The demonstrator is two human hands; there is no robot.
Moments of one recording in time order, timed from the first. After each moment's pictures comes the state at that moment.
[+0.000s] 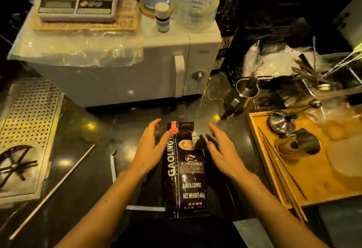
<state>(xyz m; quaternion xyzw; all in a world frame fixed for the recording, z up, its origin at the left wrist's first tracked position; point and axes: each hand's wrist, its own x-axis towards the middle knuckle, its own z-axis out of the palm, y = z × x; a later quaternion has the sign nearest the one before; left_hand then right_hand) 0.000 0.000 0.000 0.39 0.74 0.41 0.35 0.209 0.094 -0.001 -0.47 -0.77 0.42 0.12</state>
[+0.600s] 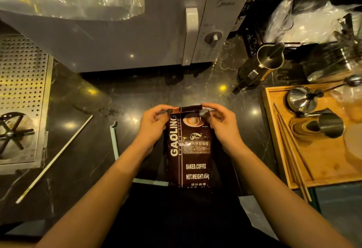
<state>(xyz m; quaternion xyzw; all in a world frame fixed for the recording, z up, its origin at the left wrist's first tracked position) 0.002 0.005 -0.022 0.18 0.70 0.49 0.49 0.177 0.100 -0.024 -0.52 -0.54 0.63 0.21</state>
